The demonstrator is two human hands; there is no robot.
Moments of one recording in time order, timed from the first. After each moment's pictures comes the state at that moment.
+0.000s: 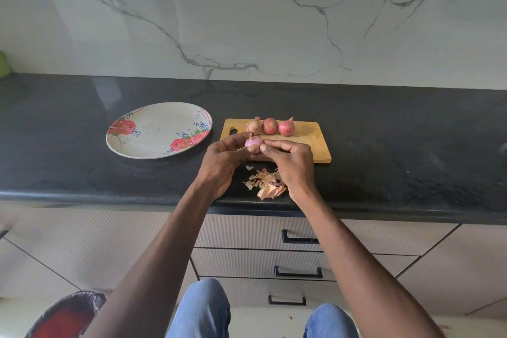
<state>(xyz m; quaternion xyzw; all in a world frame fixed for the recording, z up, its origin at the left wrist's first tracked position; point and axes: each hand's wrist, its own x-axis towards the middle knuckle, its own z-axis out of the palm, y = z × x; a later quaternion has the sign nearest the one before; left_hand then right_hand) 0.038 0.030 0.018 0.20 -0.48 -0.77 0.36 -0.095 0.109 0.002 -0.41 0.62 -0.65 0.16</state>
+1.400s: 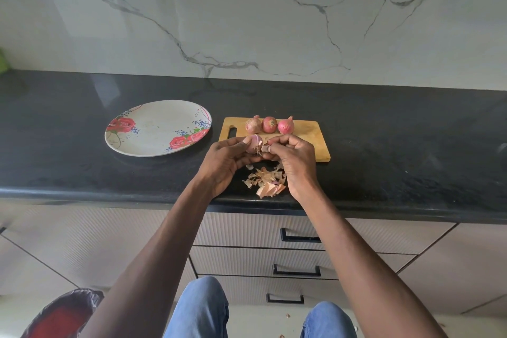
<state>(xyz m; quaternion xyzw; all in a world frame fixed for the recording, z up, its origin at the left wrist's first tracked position) 0.035 0.022 0.012 0.25 -0.49 -0.77 0.32 -0.093 0.111 0.013 -0.29 0.56 -0.72 0.29</state>
